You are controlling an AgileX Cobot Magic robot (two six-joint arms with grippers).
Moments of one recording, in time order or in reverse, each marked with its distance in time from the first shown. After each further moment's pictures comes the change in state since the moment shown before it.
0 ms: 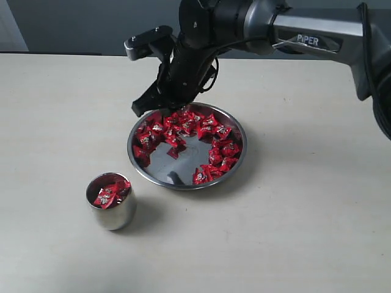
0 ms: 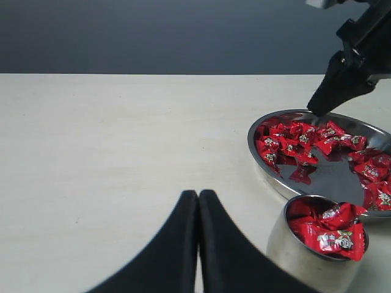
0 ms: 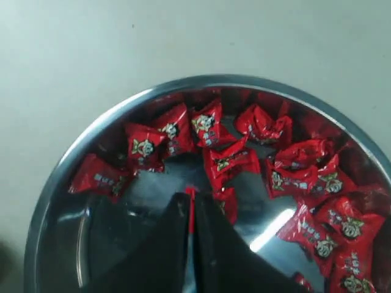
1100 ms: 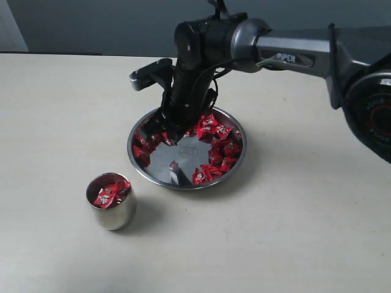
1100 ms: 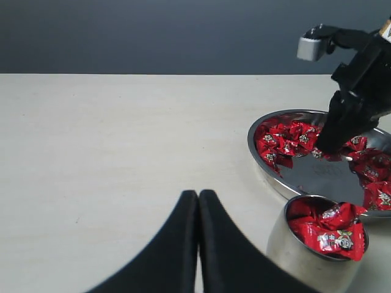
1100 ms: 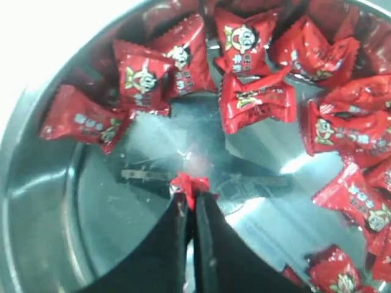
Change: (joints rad) left arm 0.000 0.000 0.000 0.000 0.000 0.000; right arm 0.004 0.067 0.000 0.011 0.095 -0.024
